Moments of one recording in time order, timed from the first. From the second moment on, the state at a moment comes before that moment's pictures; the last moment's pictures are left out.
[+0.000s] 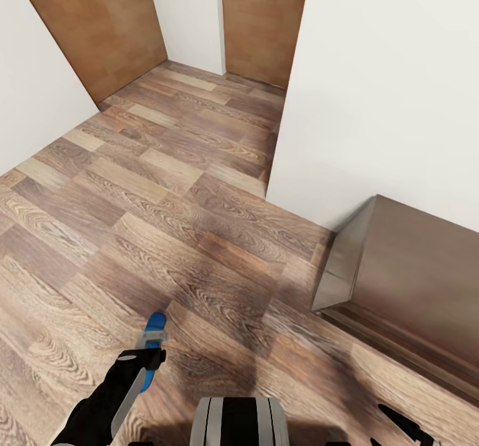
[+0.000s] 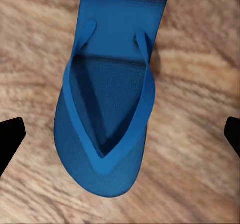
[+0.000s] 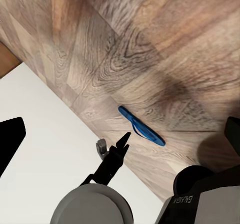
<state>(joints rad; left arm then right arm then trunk) -0.40 0.06 -0.10 -0.92 0.16 0.50 0.25 -0.01 -0.36 -0.25 -0.71 -1.07 0.93 1.01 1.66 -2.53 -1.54</state>
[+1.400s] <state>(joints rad) -0.40 0.06 -0.10 -0.91 0.16 0.50 0.25 -0.01 -0.36 -0.25 -0.90 -1.07 0.94 1.13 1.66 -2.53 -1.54</state>
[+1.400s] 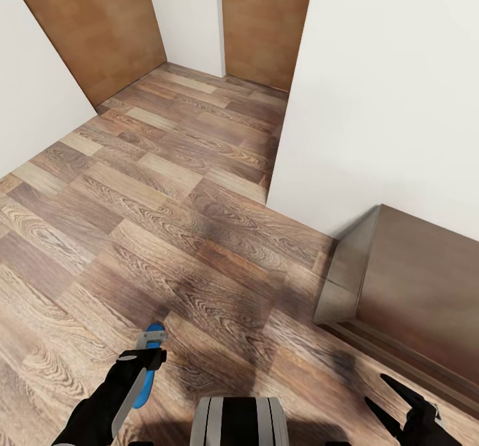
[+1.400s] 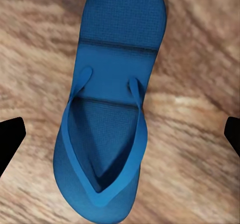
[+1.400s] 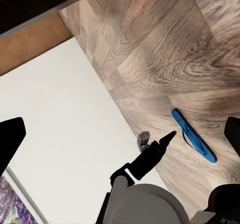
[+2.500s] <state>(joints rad) -0.40 0.06 -0.10 -0.91 0.16 0.50 0.25 -0.01 -0.36 -0.25 -0.89 -1.07 0.94 1.18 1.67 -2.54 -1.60</state>
